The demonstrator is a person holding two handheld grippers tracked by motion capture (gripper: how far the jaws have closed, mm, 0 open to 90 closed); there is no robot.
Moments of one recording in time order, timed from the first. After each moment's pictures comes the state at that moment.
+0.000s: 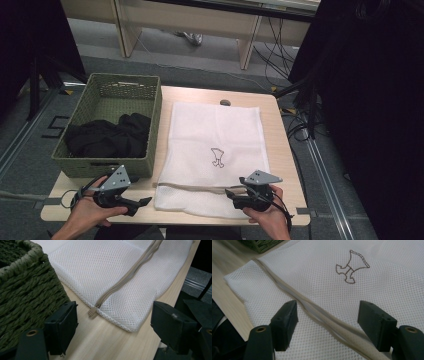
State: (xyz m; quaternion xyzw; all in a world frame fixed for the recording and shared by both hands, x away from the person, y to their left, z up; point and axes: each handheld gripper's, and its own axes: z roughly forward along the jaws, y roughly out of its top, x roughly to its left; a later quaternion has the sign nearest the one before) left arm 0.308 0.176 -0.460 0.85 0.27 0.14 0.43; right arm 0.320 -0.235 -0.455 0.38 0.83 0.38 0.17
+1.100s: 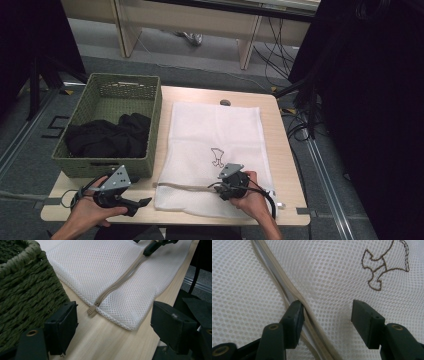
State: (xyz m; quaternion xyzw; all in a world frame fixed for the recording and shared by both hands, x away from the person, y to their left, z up) left arm 0.309 0.177 -0.460 0.86 0.27 0.13 0.42; right arm 0.371 -0.189 -0.490 0.26 0.92 0.24 0.17
